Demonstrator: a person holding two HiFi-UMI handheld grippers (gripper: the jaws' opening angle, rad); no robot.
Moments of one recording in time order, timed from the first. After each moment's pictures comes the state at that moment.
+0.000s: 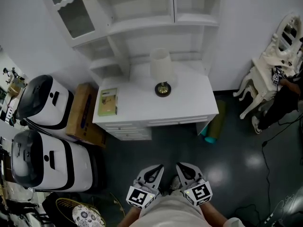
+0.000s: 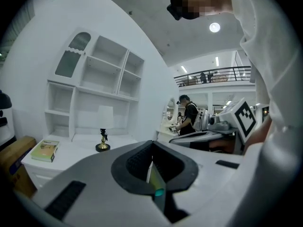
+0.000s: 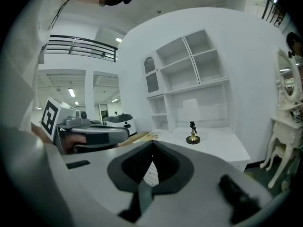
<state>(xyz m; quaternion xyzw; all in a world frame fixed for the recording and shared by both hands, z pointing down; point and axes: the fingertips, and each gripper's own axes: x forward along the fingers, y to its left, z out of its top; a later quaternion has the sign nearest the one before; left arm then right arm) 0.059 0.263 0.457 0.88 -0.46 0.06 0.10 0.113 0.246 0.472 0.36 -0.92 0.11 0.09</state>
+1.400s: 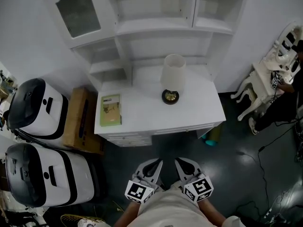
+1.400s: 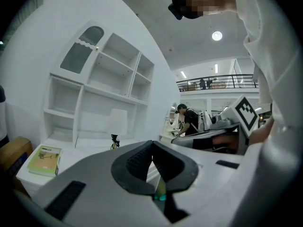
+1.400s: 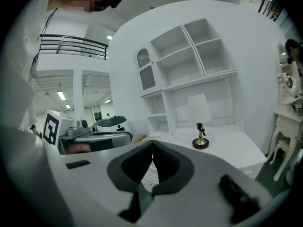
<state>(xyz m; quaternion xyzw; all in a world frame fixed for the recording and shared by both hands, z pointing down) -0.067 0.160 0.455 0.89 -0.44 0.03 0.11 -0.010 0.152 0.466 0.39 -0.90 0.15 0.09</state>
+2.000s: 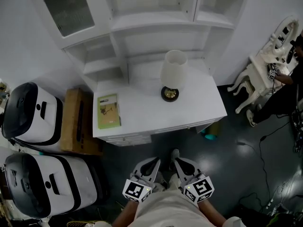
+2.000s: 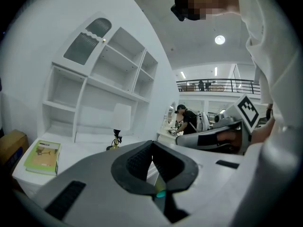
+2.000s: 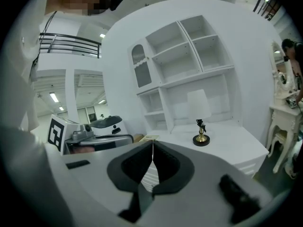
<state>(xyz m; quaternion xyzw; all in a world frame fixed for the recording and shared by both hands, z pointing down) -0.108 0.137 0.476 0.90 -0.41 0.03 0.13 -0.045 0.139 0.480 0.42 -0.89 0.18 0.10</state>
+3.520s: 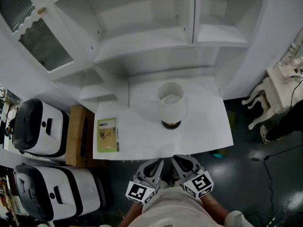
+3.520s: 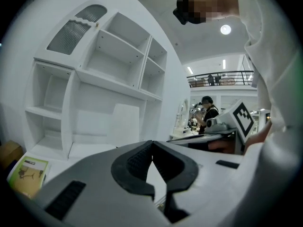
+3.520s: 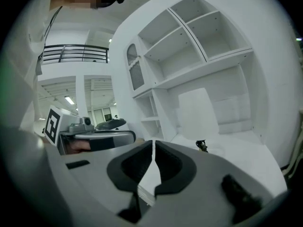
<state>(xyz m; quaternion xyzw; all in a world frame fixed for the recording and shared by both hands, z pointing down) -0.033 -0.063 0.469 0.88 -0.46 0.05 0.12 0.004 -0.076 0.485 0.32 -0.93 0.16 0.08</state>
